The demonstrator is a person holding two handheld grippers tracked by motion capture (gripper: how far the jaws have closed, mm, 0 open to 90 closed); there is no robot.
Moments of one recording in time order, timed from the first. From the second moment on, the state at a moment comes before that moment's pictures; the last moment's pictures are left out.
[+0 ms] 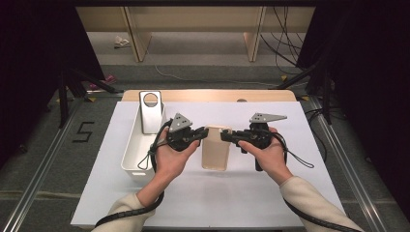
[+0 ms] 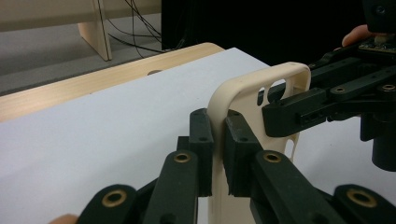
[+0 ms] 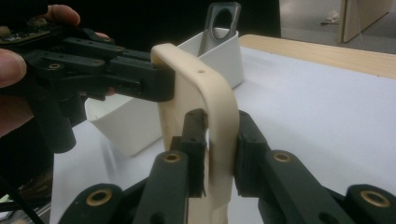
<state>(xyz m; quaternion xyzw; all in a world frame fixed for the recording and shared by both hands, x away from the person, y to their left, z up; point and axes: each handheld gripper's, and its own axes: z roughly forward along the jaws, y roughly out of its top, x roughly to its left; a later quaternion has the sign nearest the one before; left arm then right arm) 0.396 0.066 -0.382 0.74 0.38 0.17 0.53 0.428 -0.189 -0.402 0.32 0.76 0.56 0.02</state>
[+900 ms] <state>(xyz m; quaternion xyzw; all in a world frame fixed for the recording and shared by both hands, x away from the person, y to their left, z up) 0.401 0.092 -0.367 0.73 0.38 0.20 0.53 0.424 -0.200 -0.404 0.27 0.79 0.54 0.07</state>
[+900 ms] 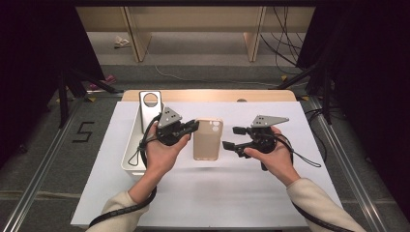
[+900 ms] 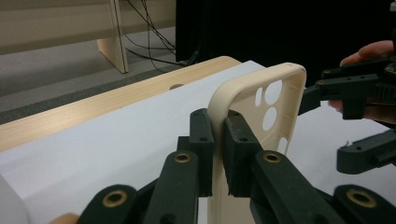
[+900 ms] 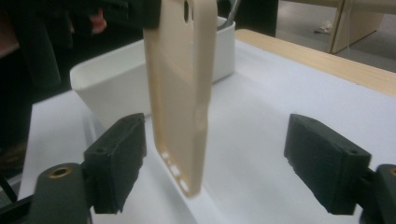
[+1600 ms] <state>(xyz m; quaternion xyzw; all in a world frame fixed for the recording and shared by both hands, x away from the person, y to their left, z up) 0.404 0.111 -0.353 0.72 0.38 0.22 0.54 0.407 -0.236 -0.417 0.29 0.80 0.51 0.10</state>
